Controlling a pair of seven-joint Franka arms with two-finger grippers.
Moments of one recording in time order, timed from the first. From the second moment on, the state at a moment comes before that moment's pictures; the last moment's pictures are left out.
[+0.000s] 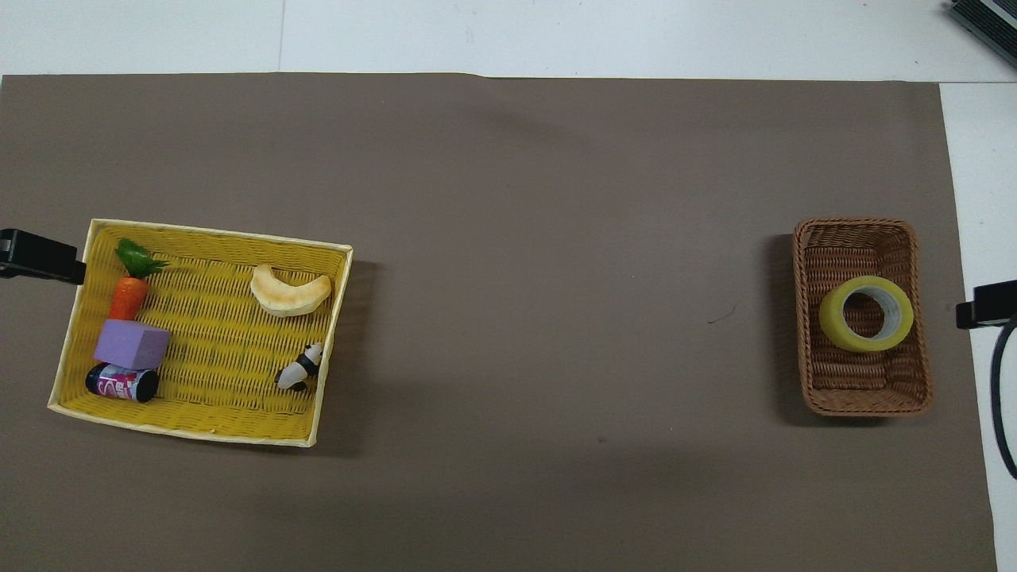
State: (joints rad) left arm 0.00 -0.01 -0.01 -1.54 0.01 1.50 0.08; right arm 0.07 -0.12 -0.12 -1.52 -0.01 1.37 0.08
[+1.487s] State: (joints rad) left arm 0.00 -0.01 -0.01 -1.54 0.01 1.50 0.08; right arm 0.07 -0.12 -0.12 -1.53 -0.02 1.39 0.03
